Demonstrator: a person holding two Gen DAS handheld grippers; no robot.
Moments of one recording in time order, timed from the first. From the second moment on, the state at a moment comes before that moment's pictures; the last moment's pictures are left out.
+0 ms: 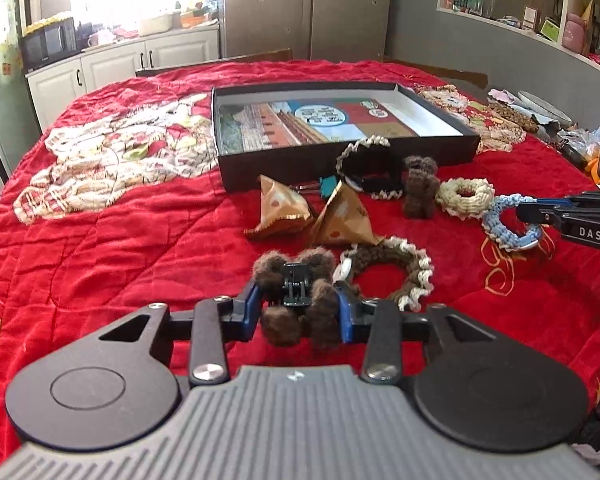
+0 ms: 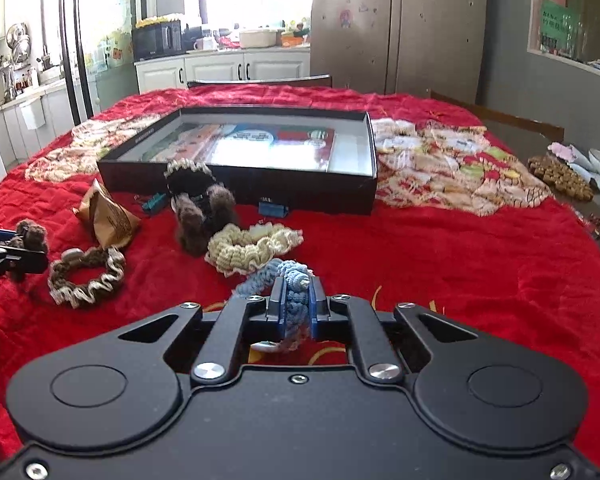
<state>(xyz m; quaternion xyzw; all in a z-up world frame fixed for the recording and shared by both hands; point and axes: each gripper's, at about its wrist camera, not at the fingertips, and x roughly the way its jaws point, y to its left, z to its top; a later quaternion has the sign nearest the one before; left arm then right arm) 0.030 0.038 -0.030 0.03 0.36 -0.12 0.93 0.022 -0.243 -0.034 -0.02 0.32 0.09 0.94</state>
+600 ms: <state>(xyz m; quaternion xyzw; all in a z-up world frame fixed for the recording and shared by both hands) 0.074 0.020 0.005 0.04 0.31 -0.13 0.94 0.039 -0.231 0.012 -0.05 0.26 0.11 0.96</state>
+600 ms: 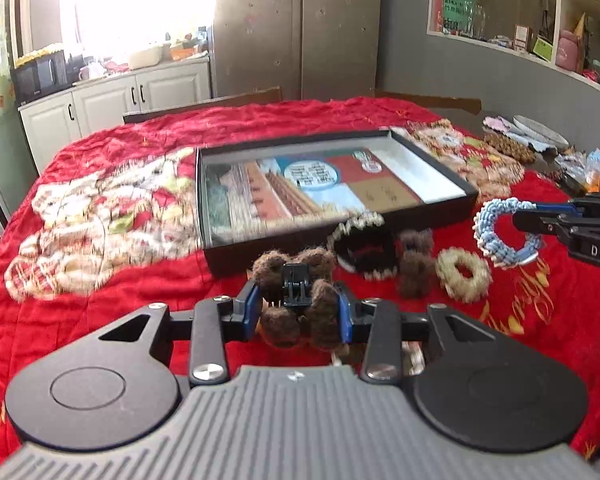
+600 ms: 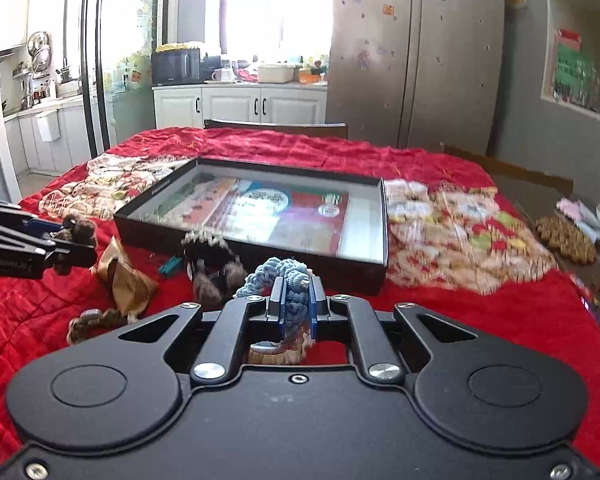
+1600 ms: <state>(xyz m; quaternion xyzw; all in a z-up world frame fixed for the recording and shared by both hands) 0.231 -0.015 0.004 0.03 0.30 -0.06 0.95 0.207 -0.204 0.018 -0.03 0.25 0.09 0.96</state>
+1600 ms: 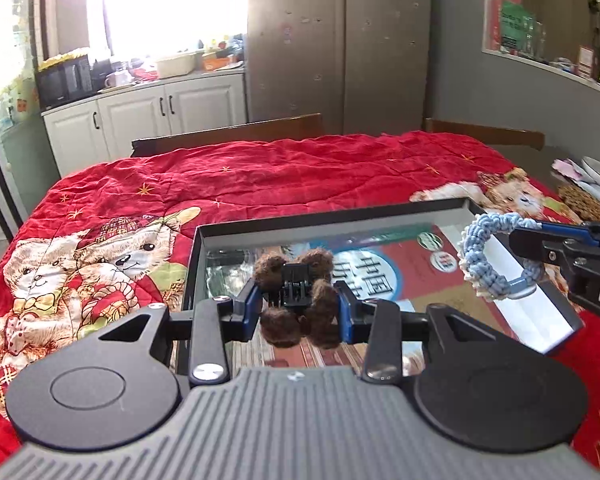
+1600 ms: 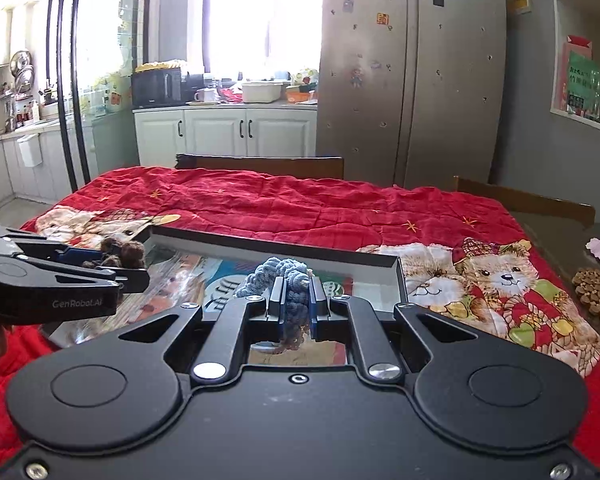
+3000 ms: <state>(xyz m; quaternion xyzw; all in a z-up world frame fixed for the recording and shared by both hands) 0.305 -0.022 -0.045 0.02 0.36 -0.02 0.93 0.312 -0.206 -0.046 -0.01 0.31 0.06 0.95</state>
